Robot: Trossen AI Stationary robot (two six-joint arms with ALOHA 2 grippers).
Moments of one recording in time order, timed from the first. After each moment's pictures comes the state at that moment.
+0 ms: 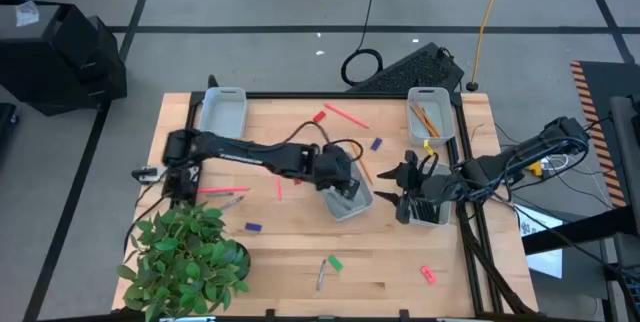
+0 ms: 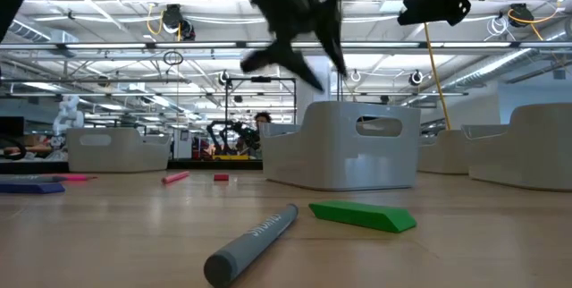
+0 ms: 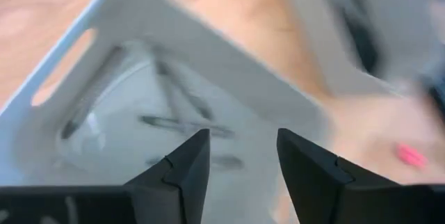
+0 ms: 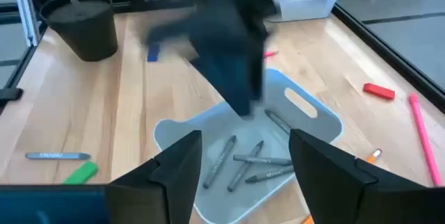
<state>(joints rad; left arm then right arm) -0.05 1.94 1.61 -0.59 -0.14 -0.97 0.39 0.98 0.68 -0.27 0.52 0.34</state>
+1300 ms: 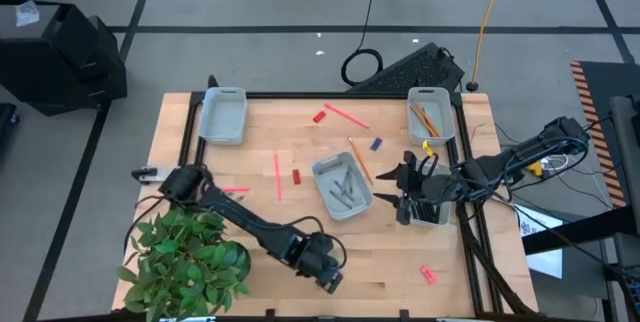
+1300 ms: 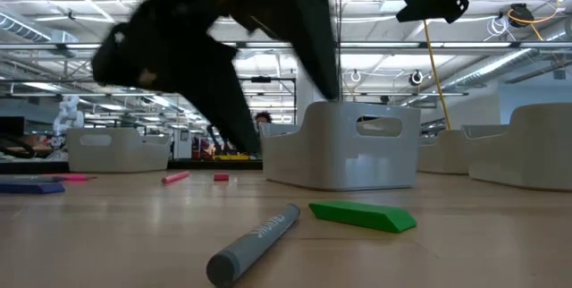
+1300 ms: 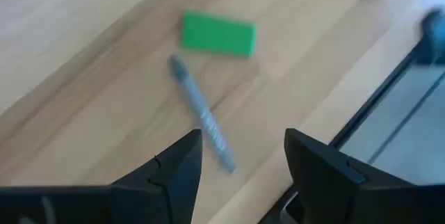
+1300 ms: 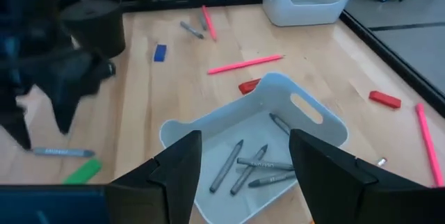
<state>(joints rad) -0.49 2.13 1.61 -0.55 0.04 -1.42 0.39 0.99 0.68 -0.26 0.51 0.30</state>
